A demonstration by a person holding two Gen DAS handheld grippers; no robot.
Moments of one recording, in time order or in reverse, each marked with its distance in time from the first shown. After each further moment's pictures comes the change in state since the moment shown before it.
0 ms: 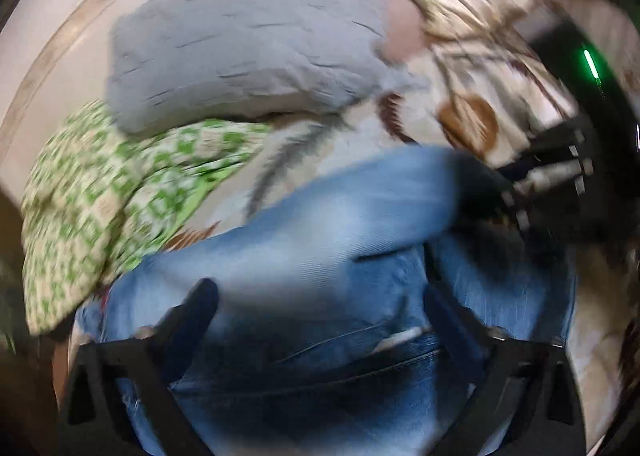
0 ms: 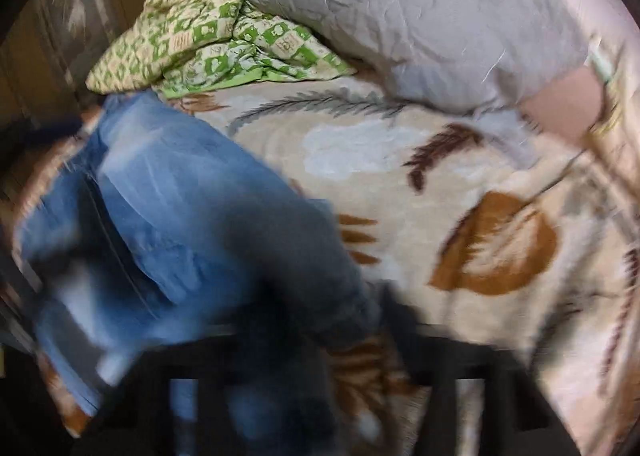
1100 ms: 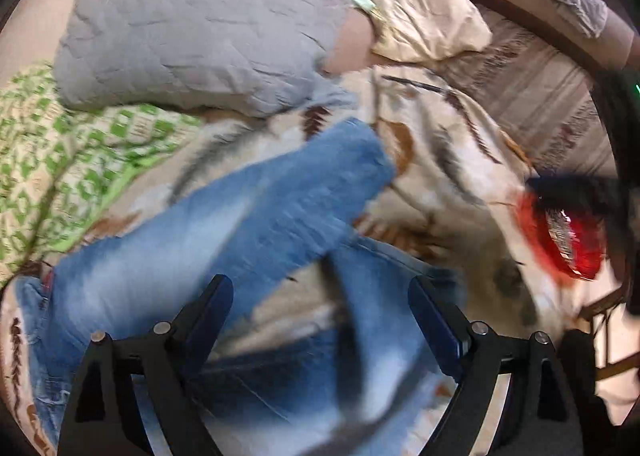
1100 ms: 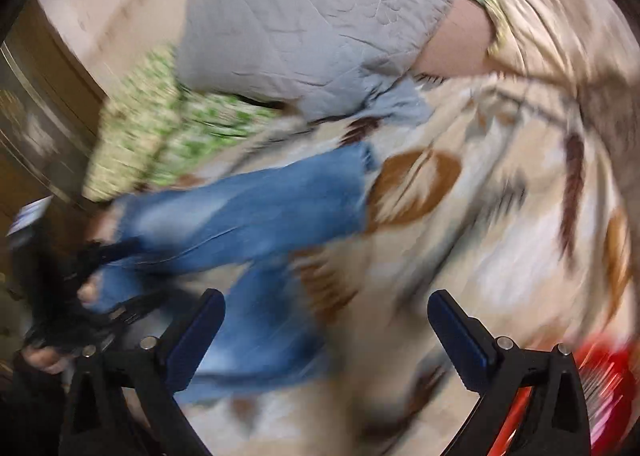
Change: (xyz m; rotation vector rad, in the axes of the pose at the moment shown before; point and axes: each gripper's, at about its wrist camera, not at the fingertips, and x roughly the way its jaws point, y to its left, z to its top) left arm -0.024 0.013 0.018 -0.153 0.043 -0.372; right arm -0.137 -0.042 -0.057 0.413 -0.095 0.079
